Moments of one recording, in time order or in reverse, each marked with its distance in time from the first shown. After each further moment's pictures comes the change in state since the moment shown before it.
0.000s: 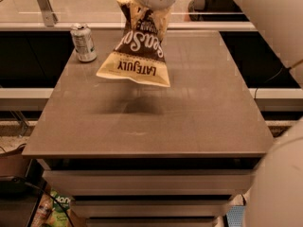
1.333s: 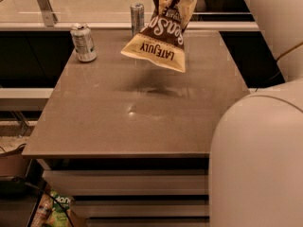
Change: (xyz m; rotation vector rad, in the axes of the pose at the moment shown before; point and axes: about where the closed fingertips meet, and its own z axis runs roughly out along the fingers) arm 0.087 0.049 0.001 -0.008 0.073 0.171
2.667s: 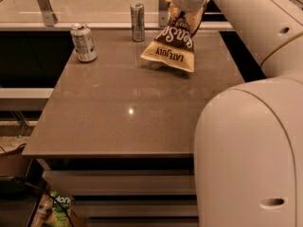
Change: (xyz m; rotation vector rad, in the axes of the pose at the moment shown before) arm 0.073 0.032 0.062 -0.104 0.221 0.045
